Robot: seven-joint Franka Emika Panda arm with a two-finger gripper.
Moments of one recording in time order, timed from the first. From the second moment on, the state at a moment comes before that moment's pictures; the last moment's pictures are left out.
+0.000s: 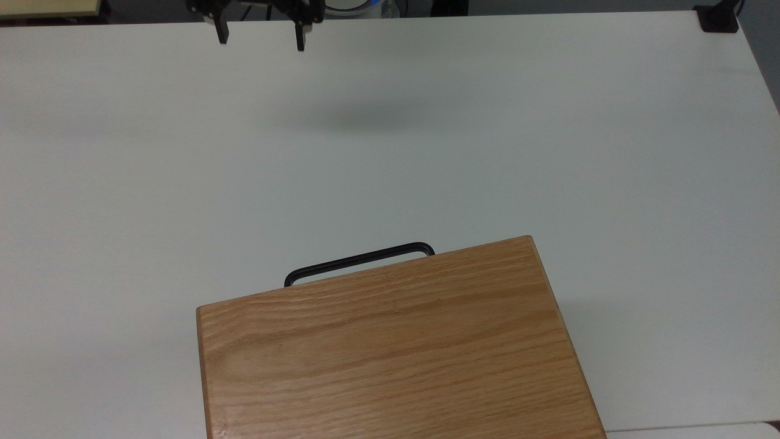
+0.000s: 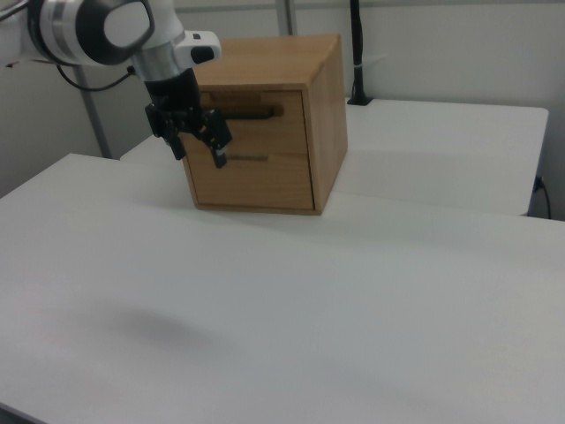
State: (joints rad) arm -0.01 -0.01 -0.04 -1.66 -0.04 1.78 0.00
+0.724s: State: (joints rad) arm 0.04 0.13 -0.02 -1.65 -0.02 2.24 0.90
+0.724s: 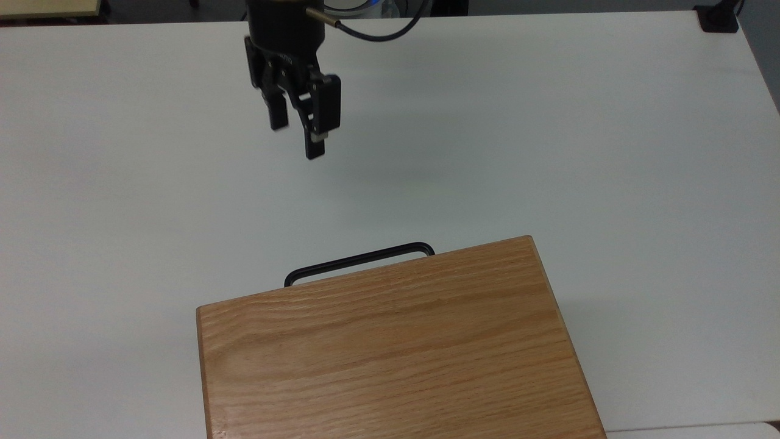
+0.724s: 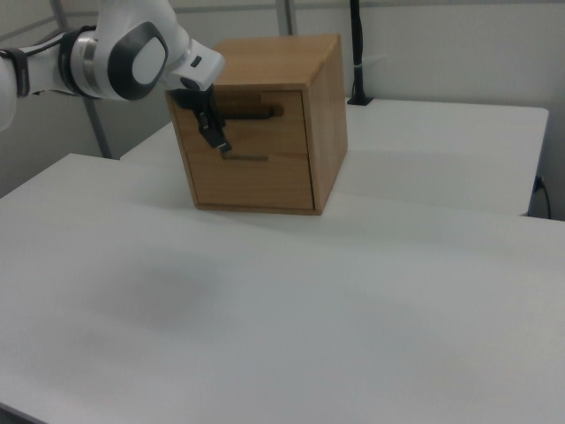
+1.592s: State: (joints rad) arm 0.06 0.41 0.01 -1.48 0.17 2.63 0.95
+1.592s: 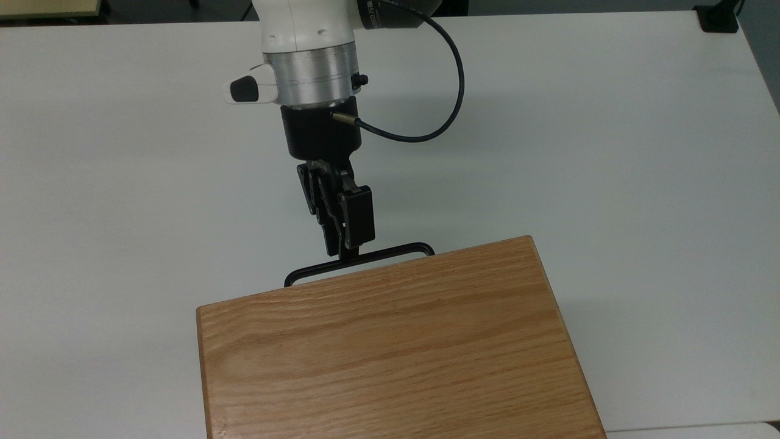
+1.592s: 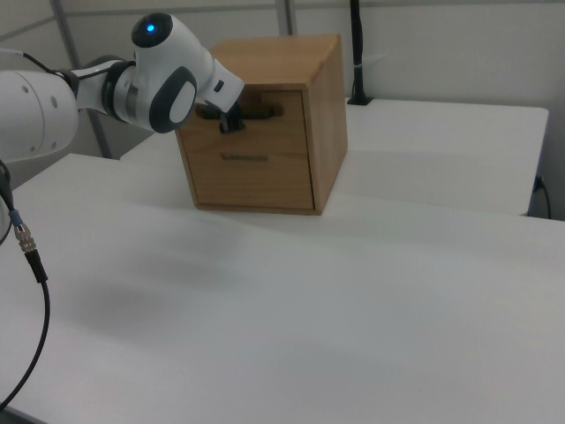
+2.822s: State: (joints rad) arm 0.05 0.43 0.03 -1.47 0.18 2.65 0.96
